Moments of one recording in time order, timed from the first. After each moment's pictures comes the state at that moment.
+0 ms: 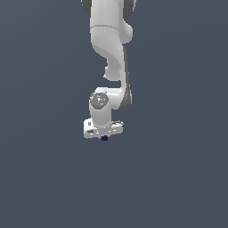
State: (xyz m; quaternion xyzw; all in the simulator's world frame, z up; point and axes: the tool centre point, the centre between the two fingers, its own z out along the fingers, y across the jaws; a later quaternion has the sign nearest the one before) arm -0.001 -0.054 0.022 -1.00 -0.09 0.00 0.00
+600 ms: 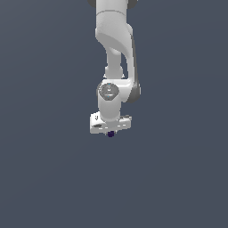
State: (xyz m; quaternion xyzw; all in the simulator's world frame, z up) arm -0.005 -0.017 0.062 -1.00 -0.09 0.00 0.00
